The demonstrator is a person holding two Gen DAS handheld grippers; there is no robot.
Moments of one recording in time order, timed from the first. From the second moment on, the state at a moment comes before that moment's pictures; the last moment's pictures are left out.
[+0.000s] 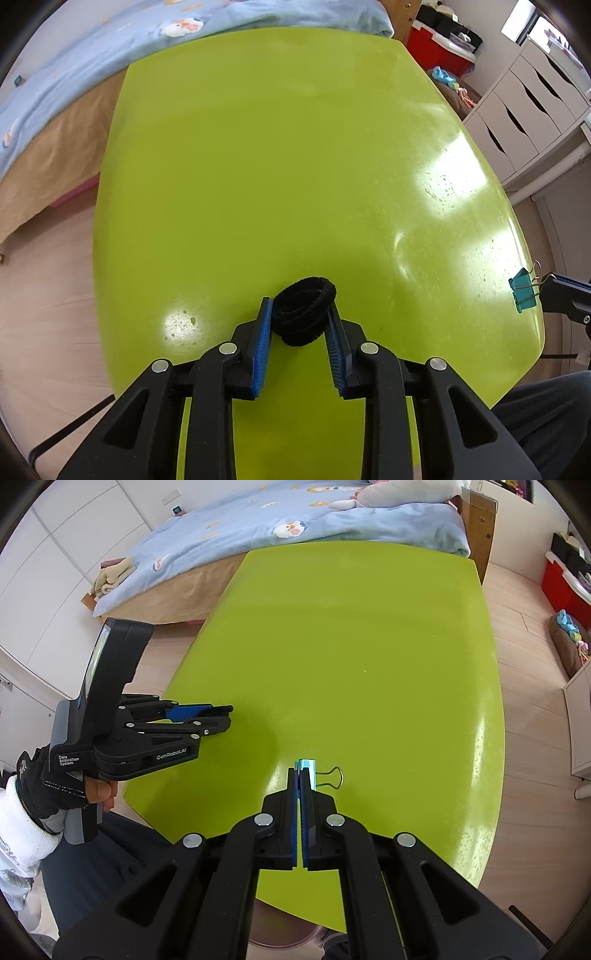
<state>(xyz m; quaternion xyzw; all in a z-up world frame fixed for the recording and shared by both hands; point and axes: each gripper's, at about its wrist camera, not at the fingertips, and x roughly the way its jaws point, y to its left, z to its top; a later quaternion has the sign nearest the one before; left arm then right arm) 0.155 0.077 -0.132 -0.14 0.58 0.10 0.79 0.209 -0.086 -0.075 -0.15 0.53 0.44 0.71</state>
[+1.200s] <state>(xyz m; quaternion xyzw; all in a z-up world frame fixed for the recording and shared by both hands) -0.022 -0.035 0.004 -0.09 0.46 0.02 0.88 0.065 -0.170 0.004 -0.17 0.44 0.47 0.74</state>
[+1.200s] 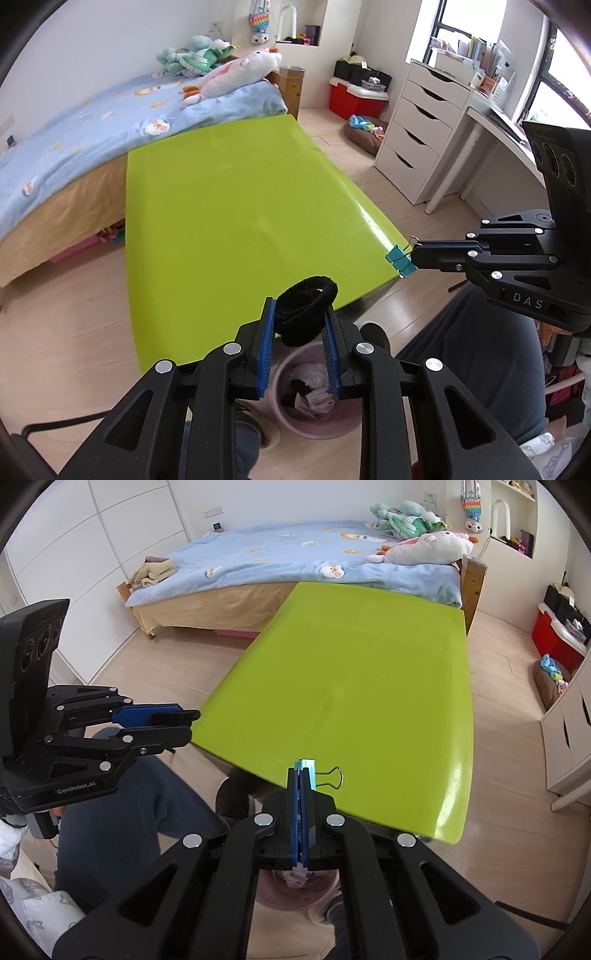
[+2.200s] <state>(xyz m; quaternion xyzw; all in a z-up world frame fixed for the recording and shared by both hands) -0.064 -0.064 -0.008 -0.11 0.47 -0.01 0.88 0.029 -0.214 -0.017 -0.13 0.48 0.45 0.74</state>
